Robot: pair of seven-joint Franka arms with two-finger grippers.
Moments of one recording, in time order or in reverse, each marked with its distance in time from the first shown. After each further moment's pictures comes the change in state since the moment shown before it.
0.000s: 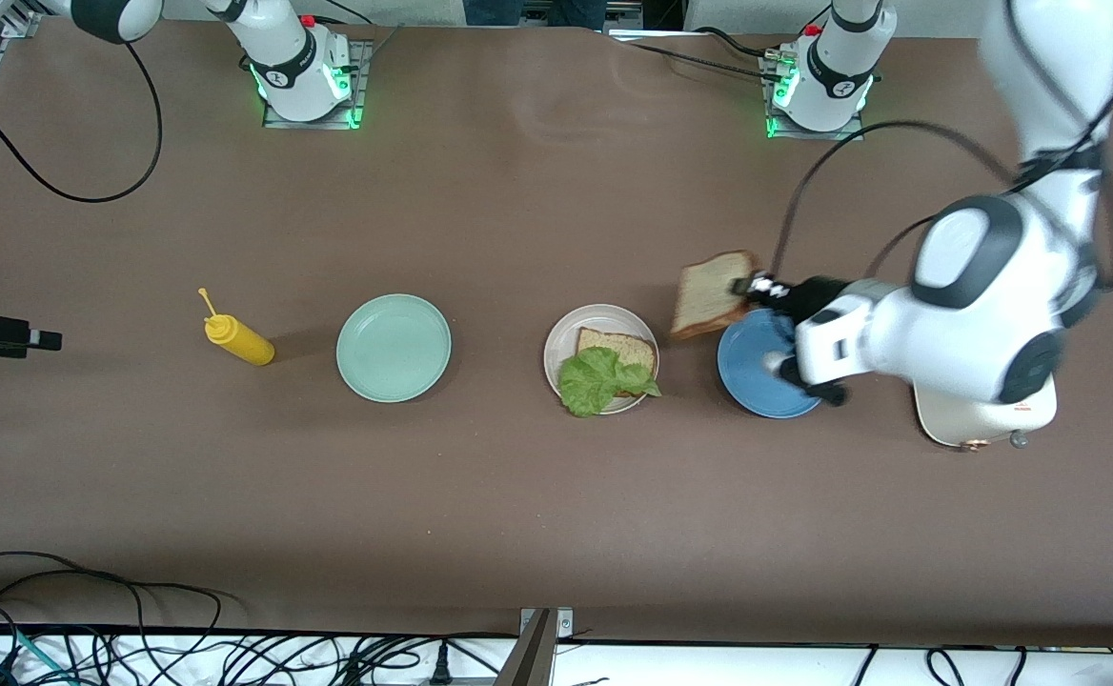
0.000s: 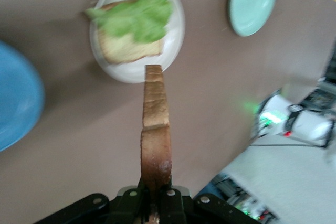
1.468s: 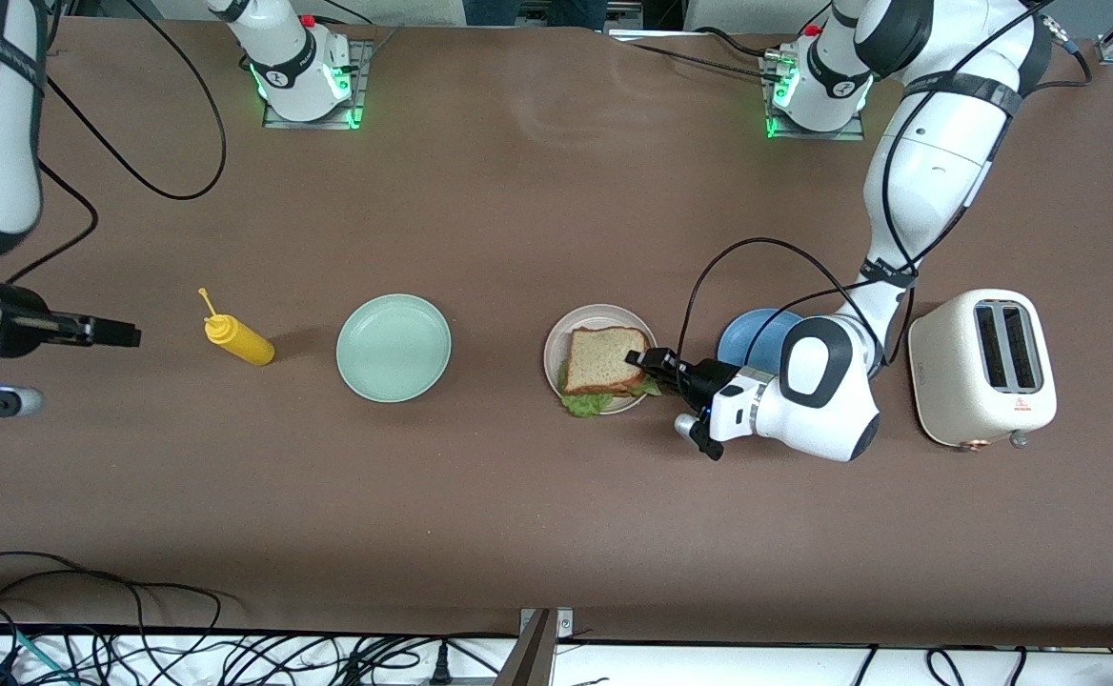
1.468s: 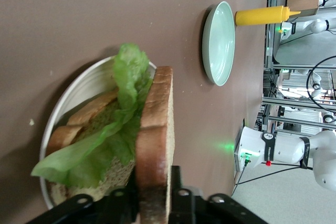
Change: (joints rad) left arm -0.051 0.325 0.002 -0.033 -0.244 0.347 0.487; right arm -0.079 -0.182 0.603 -0.178 -0.660 0.220 0.445
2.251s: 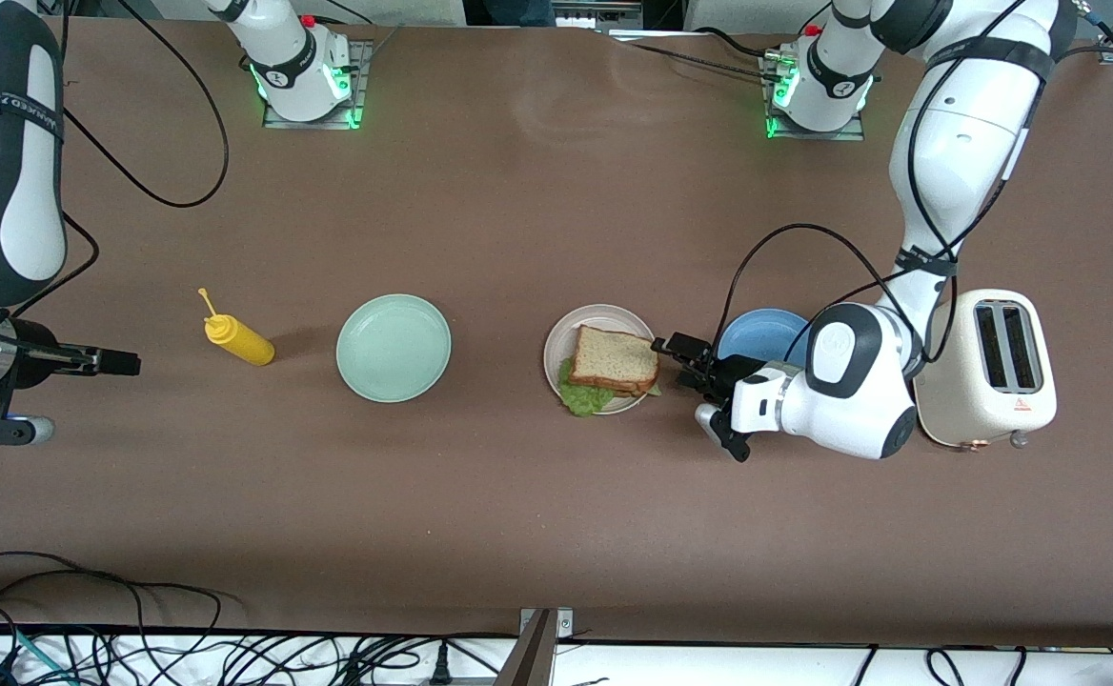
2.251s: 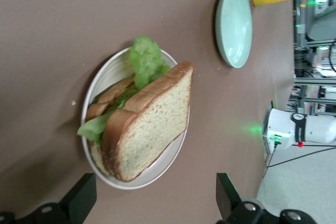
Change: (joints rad) left arm 0.019 -0.107 0.010 -0.012 0.179 -0.027 -0.038; right arm -0.030 0.031 0.008 0.000 -0.046 0.079 -0.043
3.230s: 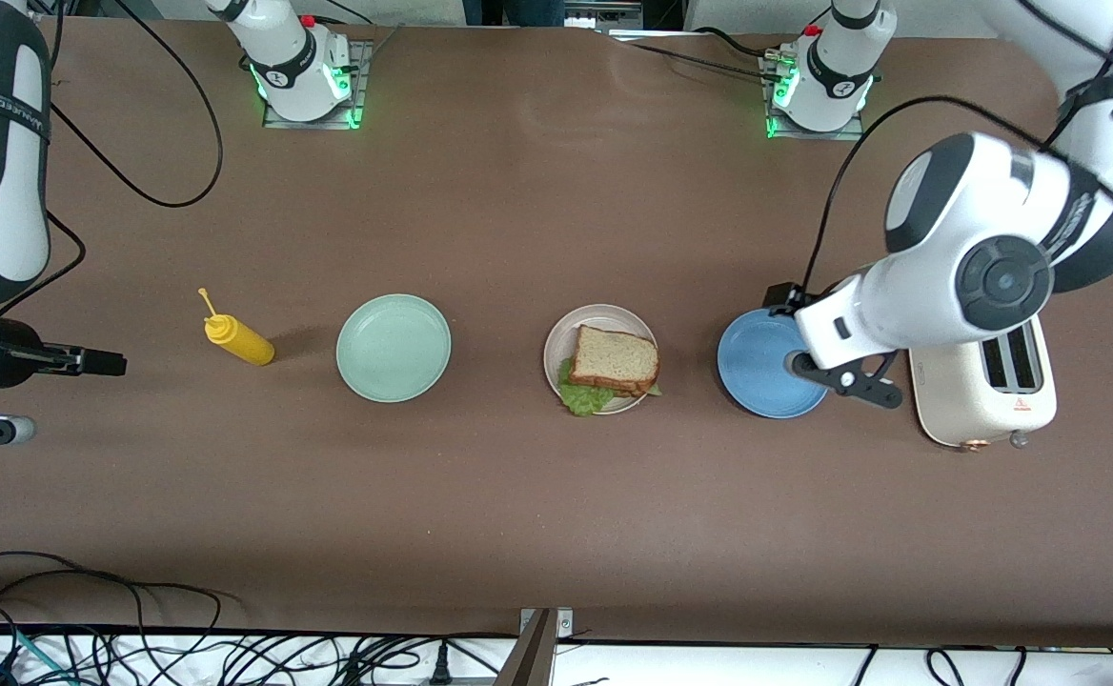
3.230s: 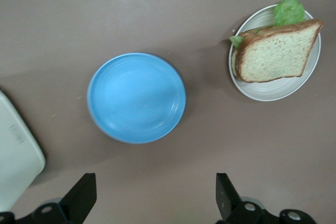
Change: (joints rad) left arm 0.008 -0.417 -0.005 -0.014 0.652 -0.264 -0.521; right arm -0.016 -0.003 0.002 0.005 -0.001 0.002 -0.001
